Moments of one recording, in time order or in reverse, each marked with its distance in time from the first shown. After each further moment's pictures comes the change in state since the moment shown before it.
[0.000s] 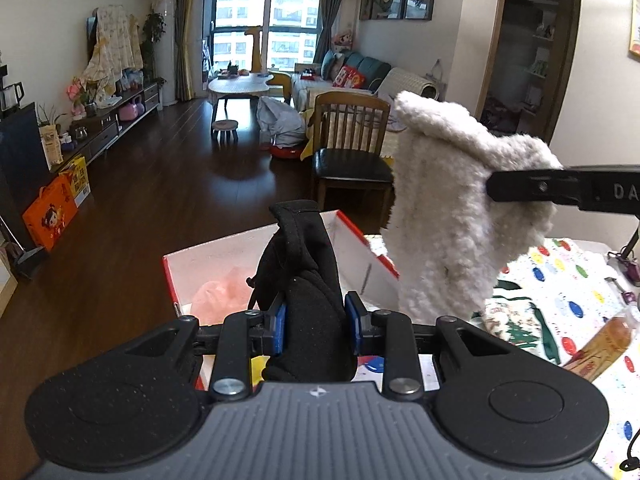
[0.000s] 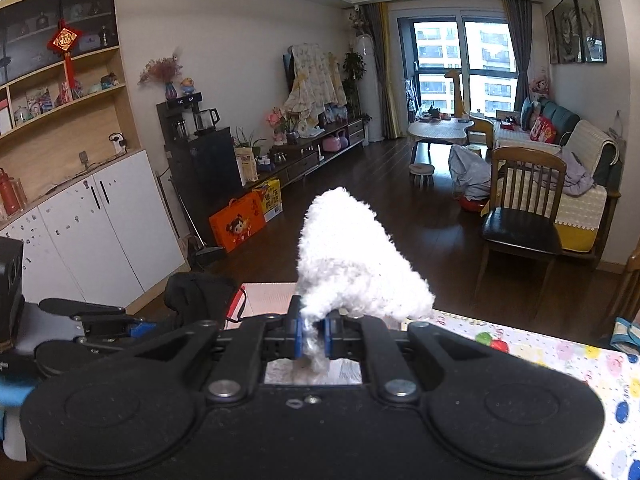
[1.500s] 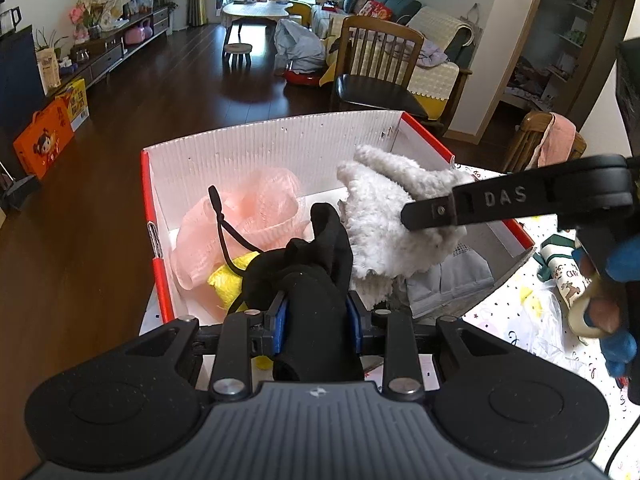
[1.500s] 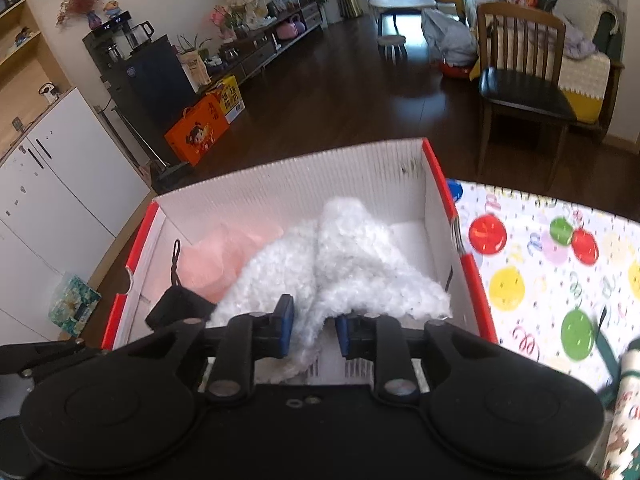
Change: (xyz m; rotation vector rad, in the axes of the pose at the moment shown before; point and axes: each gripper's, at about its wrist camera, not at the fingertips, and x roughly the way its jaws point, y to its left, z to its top) left arm 0.136 0.051 -0.043 -0.091 0.207 0.002; right arm 0.200 -0.017 -0.042 0.196 0.356 -0.051
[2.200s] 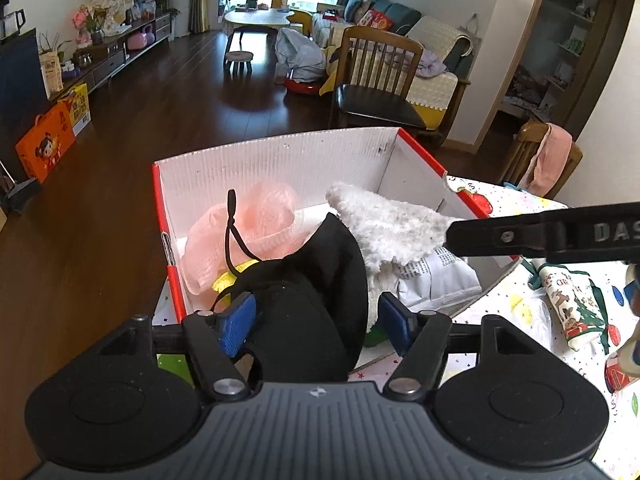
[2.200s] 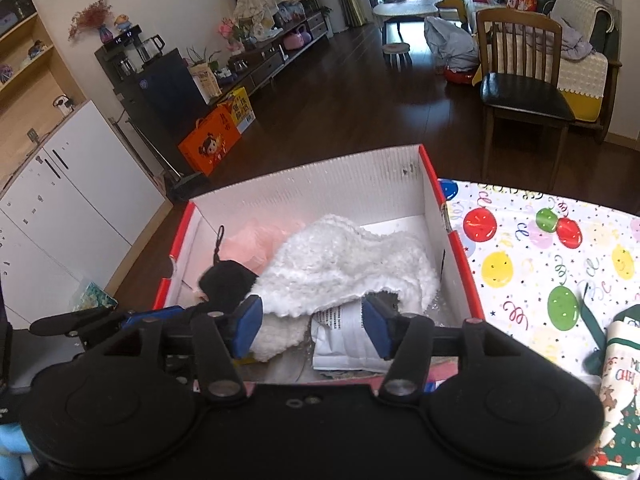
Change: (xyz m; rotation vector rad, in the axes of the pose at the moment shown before) left arm -0.021 -0.001 0.002 -0.008 -0.030 -0.005; right arm -0.048 0.006 -0.016 0.018 -0.029 0.037
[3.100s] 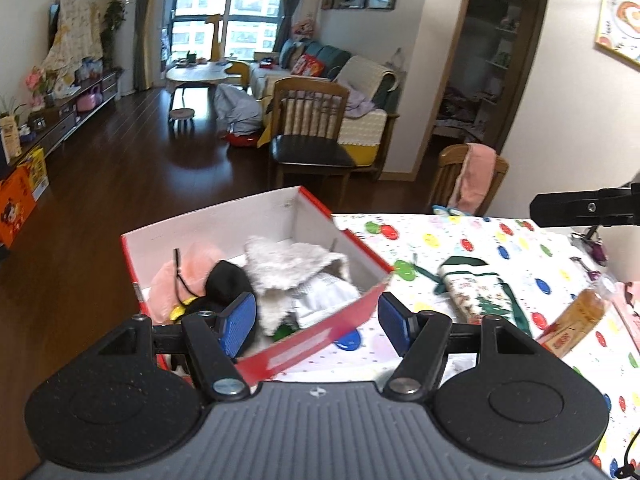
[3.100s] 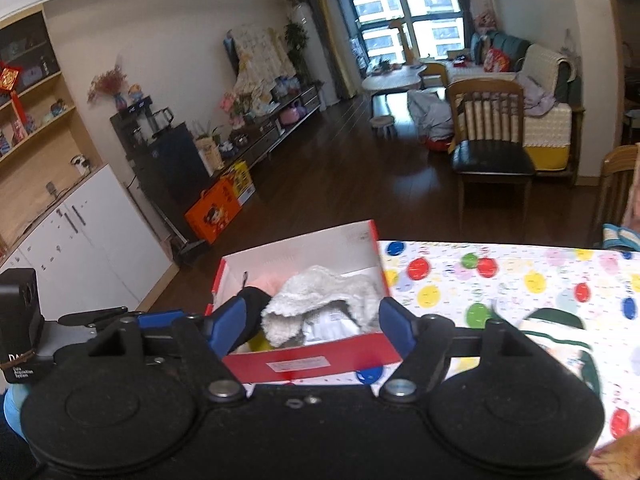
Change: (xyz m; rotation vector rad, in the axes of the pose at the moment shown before) left arm -0.108 -0.051 -0.009 0.133 -0.144 -0.149; right arm -0.165 -0.009 -0.037 0.013 -0.234 -0.012
